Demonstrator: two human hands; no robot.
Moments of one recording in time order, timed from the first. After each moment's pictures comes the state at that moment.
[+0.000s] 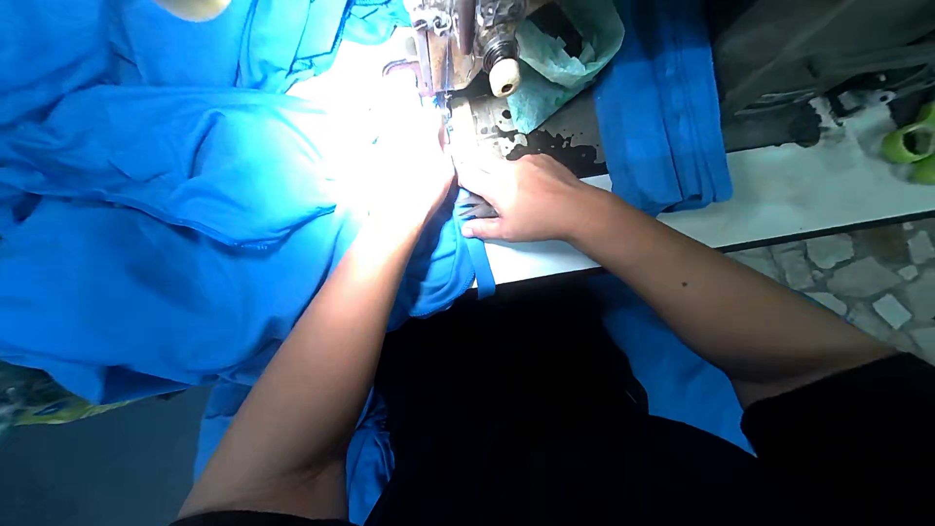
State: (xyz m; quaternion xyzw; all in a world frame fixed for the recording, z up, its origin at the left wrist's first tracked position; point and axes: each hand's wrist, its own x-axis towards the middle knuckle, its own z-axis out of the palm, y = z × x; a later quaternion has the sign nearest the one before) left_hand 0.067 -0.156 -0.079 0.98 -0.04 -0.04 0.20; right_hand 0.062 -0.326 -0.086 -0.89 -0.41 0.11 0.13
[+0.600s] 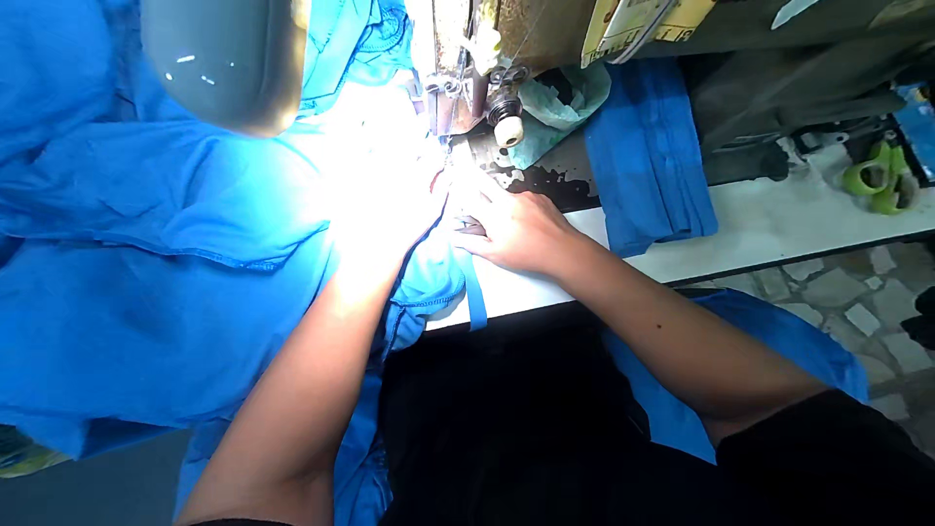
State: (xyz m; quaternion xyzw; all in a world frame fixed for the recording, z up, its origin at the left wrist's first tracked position) left_hand 0.080 -0.124 -0.117 0.95 -0.20 0.16 0.17; right_hand 0.058 -0.310 -0.089 -0.94 -0.28 0.12 0.13
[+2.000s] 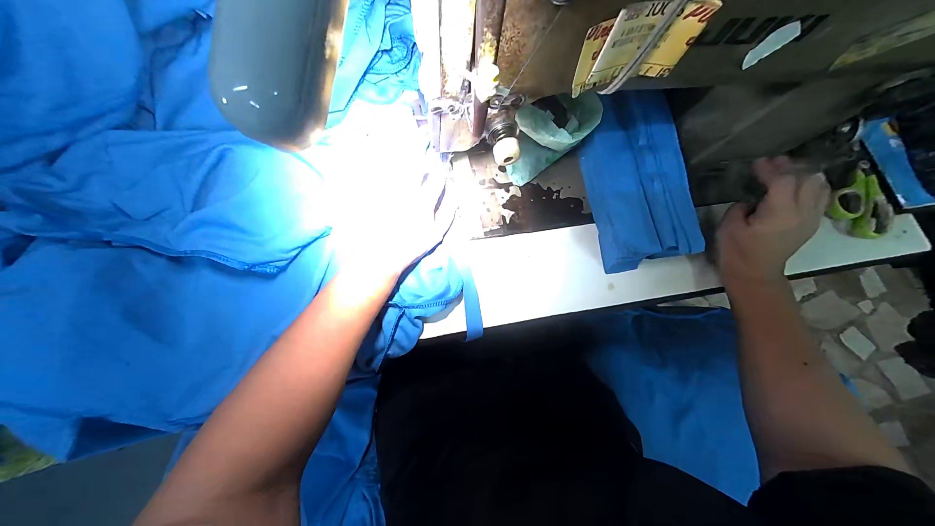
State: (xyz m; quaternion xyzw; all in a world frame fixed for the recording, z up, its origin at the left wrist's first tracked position) left_hand 0.075 -0.119 -0.121 0.95 -0.24 0.16 0.14; right_hand 0.039 -0.537 -0.119 -0.96 0.06 -0.25 0.13
